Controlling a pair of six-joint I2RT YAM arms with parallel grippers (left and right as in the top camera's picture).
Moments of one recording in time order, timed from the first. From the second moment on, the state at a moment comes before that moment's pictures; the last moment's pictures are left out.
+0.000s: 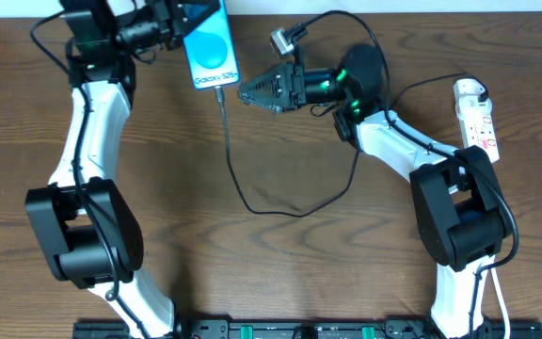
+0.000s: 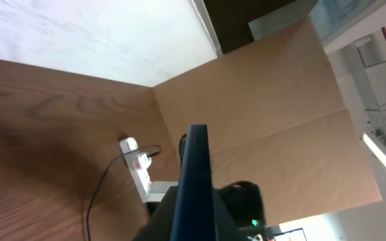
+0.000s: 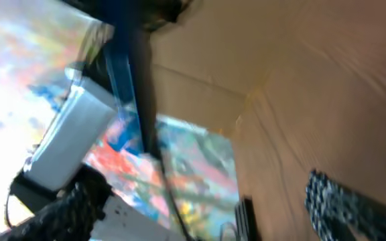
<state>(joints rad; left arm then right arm) 0.13 1.92 1.59 0.31 1.31 -1.11 0.42 2.09 1.39 0.87 -1.28 1.38</state>
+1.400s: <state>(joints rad) 0.00 1.92 1.36 0.31 1.34 -1.00 0.38 1.51 1.38 -0.88 0.18 0.73</state>
